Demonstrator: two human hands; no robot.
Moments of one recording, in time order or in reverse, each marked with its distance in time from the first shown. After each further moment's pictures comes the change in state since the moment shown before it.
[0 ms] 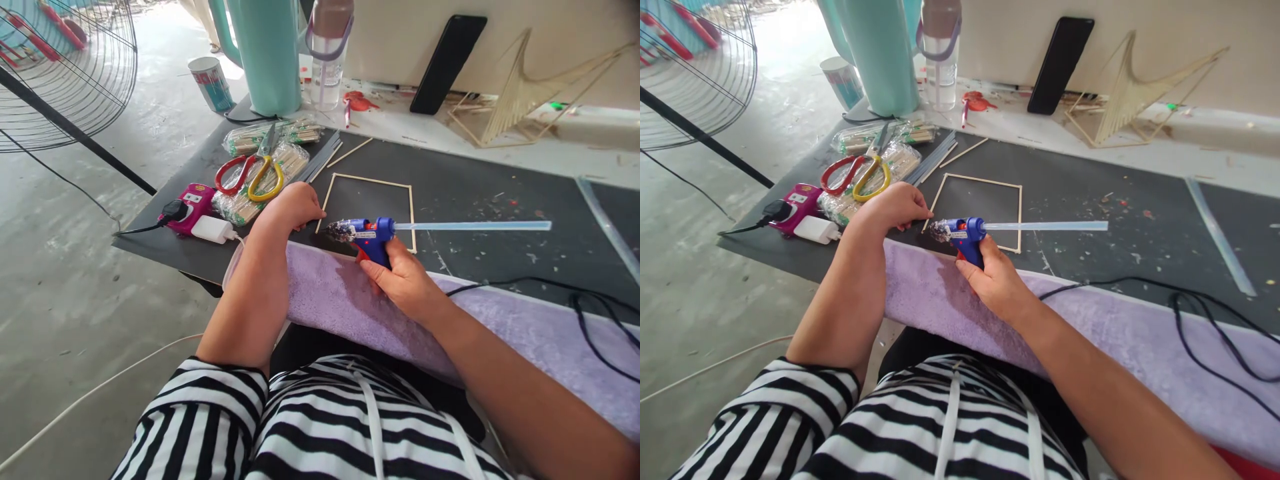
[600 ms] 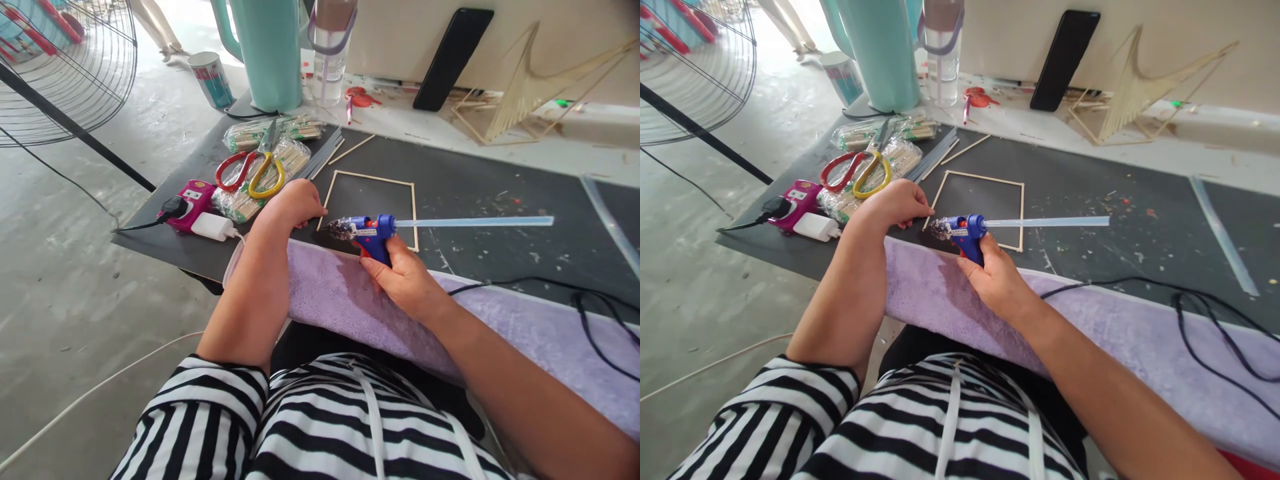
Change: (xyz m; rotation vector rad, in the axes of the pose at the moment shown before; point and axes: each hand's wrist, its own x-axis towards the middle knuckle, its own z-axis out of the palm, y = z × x) left_hand -0.002 0.003 -0.001 -0.014 0.007 -0.033; right_hand 0.001 -0.001 0.002 -0.078 0.070 -0.096
